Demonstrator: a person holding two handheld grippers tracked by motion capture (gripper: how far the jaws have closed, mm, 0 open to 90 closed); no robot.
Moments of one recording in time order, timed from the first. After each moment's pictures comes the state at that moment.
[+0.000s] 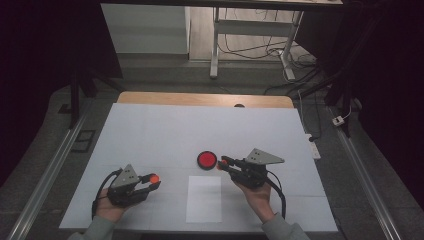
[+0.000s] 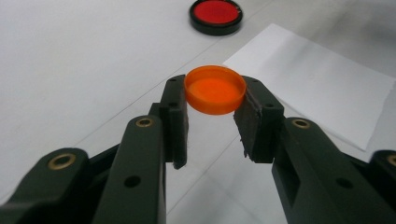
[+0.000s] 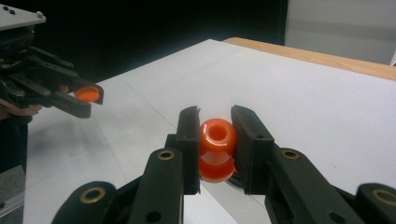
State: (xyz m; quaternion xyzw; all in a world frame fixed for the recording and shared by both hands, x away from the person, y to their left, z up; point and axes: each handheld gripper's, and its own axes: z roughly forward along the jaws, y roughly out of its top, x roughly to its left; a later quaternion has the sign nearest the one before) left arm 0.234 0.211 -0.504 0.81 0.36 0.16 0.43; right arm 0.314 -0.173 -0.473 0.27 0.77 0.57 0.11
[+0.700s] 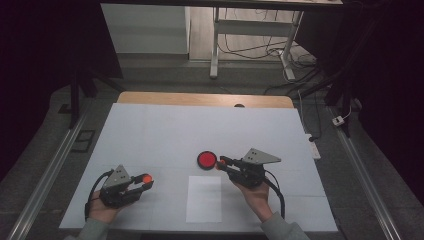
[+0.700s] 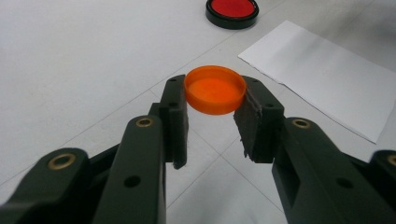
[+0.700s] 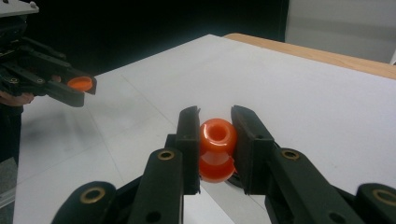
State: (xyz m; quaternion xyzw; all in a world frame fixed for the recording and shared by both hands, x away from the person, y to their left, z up) left arm 0.233 0.223 -0.506 0.81 0.37 0.16 0.43; right arm 0.317 -0.168 -0.477 0.26 0.77 0.57 0.12
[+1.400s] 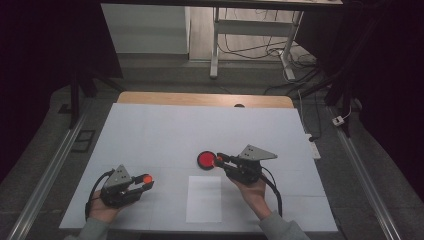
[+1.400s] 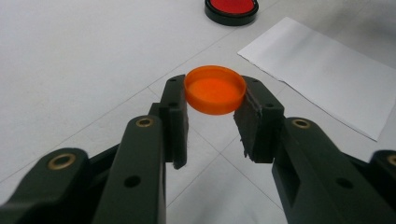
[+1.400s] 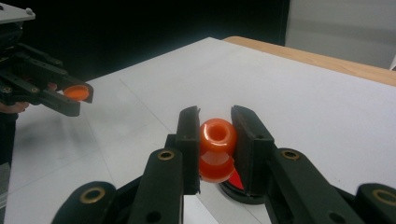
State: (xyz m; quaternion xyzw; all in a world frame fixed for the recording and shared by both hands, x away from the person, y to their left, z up) left arm 0.234 0.222 -0.508 0.81 0.37 0.15 0.43; right arm 0.326 -0.159 -0.474 0.26 0.77 0.57 0.12
